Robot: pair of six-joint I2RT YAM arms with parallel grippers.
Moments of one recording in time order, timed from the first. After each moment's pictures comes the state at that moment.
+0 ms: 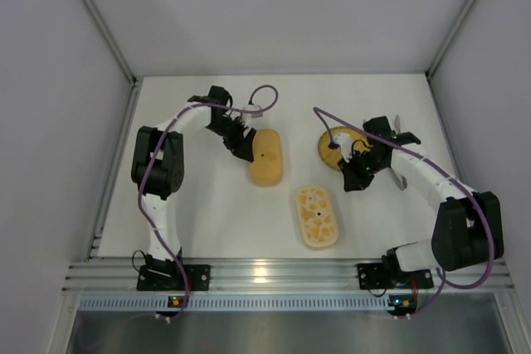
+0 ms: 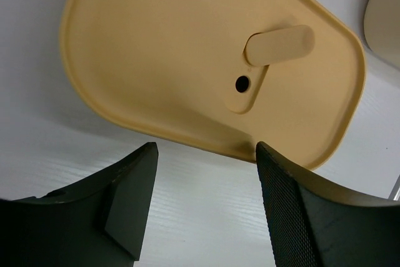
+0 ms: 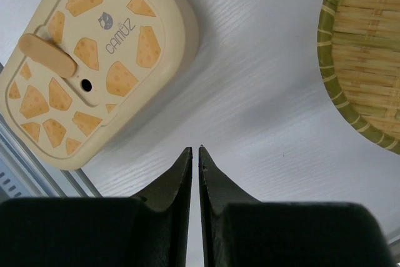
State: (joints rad) left arm -0.26 2.10 1.60 -0.83 0.74 0.60; right arm 0.23 1.39 0.96 -0.88 -0.50 -0.62
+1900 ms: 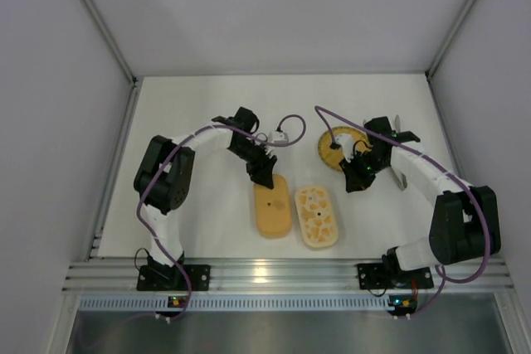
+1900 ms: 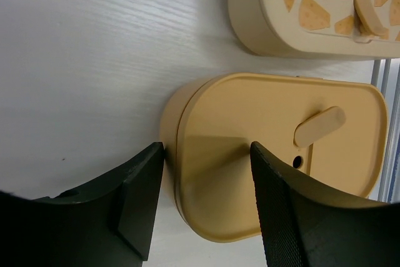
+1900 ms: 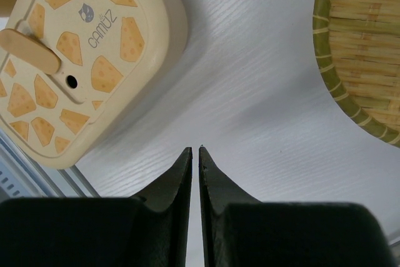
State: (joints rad) left arm -0.47 1.99 1.38 -0.72 0.84 0.68; right arm 0.20 1.42 0.96 -0.88 -0.50 -0.63
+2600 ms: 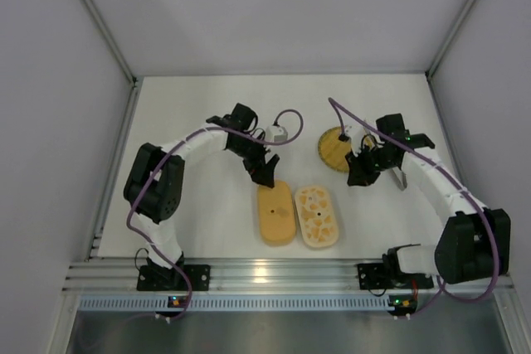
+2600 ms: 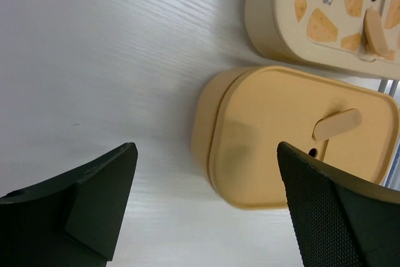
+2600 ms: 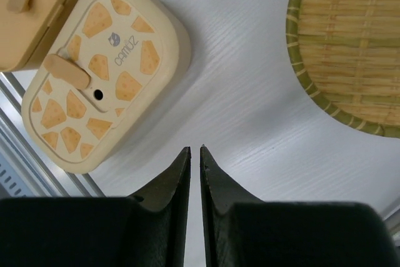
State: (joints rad) left arm -0.51 1.88 1.29 -0.64 0.72 0.50; right arm 0.17 1.32 0.97 -0.88 -0.55 -0.58
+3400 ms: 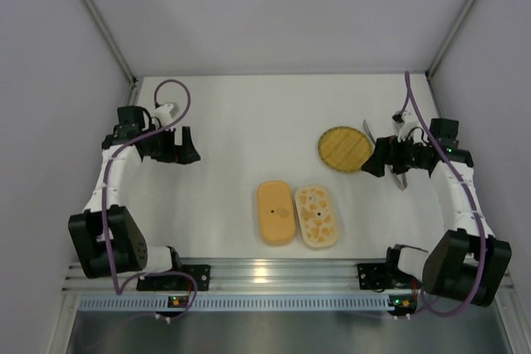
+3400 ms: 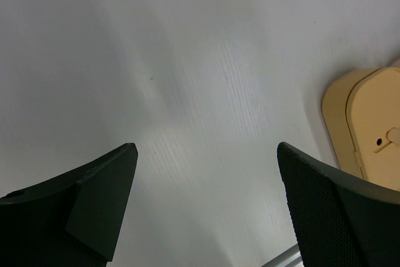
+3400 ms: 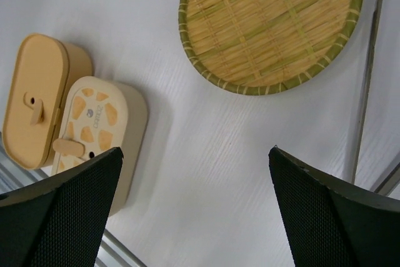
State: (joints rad) left arm 0.15 1.37 1.10 -0.70 0.58 0.23; right arm -0.24 1.17 0.90 -0.72 -0.77 -0.32
